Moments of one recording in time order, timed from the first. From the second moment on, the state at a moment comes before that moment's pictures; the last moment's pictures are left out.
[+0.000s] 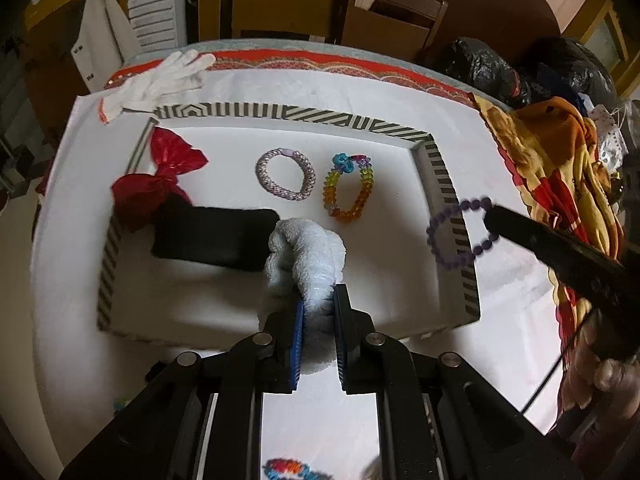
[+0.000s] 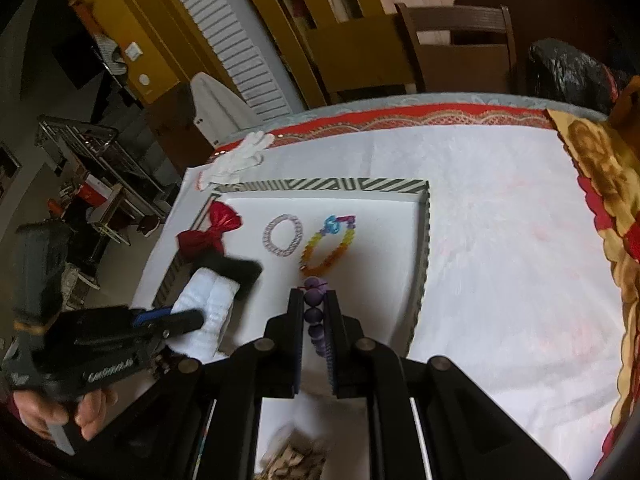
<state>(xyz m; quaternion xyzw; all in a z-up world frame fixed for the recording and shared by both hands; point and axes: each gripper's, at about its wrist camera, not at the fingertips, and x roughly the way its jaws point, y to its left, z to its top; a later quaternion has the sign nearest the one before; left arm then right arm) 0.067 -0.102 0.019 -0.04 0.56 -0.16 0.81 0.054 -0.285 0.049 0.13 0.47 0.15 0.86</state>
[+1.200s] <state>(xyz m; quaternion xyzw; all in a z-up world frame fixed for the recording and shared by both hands) 0.087 -0.101 0.001 -0.05 0.56 -0.18 0.81 0.084 -0.285 -0.011 0.11 0.52 0.12 0.84</state>
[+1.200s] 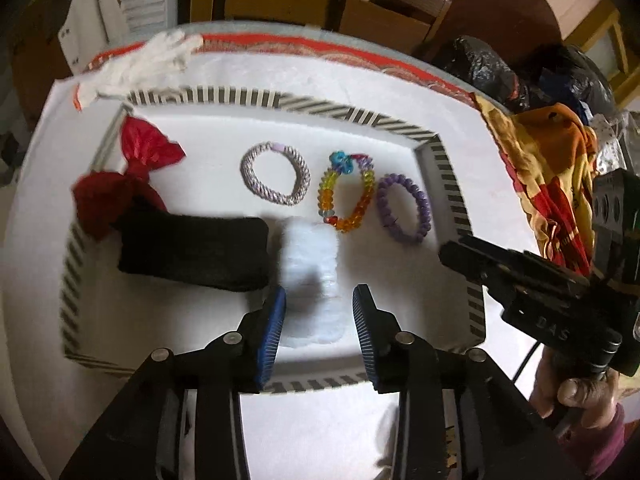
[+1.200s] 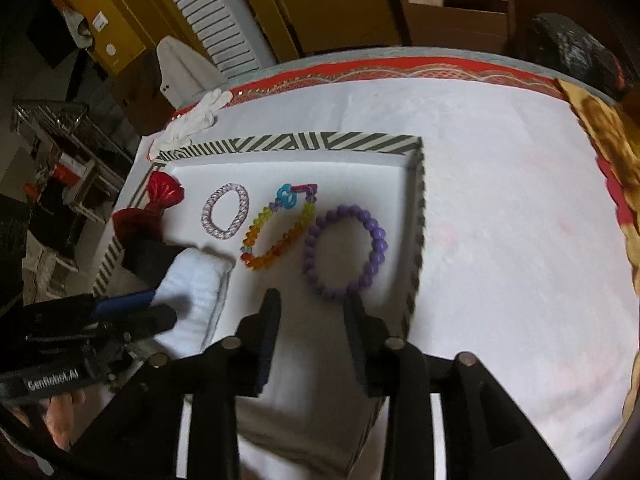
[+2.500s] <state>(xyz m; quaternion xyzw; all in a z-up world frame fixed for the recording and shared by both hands) -0.020 -0.054 0.060 0.03 0.49 -0.09 0.87 -0.051 -0.241 0.071 0.10 0.46 0.08 0.88</state>
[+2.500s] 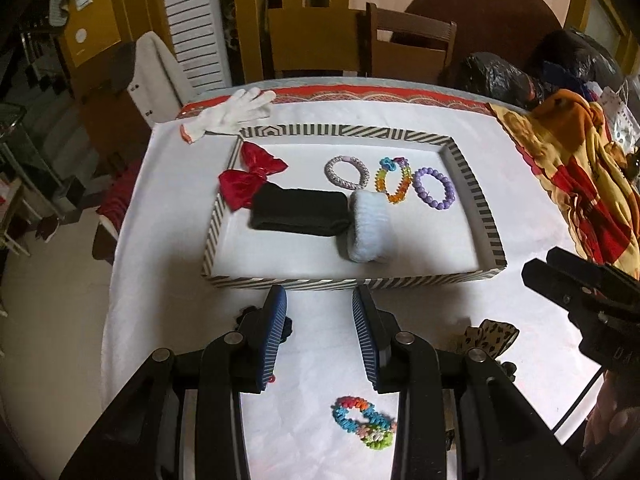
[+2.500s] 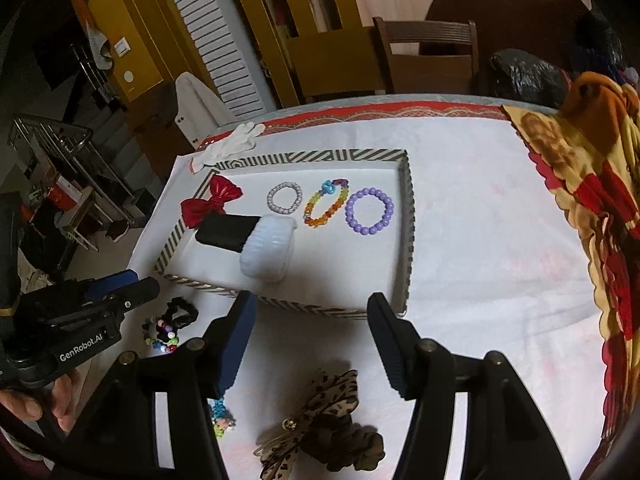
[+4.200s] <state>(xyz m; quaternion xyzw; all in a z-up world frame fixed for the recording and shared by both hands) -0.070 -0.030 0.068 0.01 0.47 -0.05 0.88 -0.100 -0.200 0.069 0.07 0.47 0.09 0.87</state>
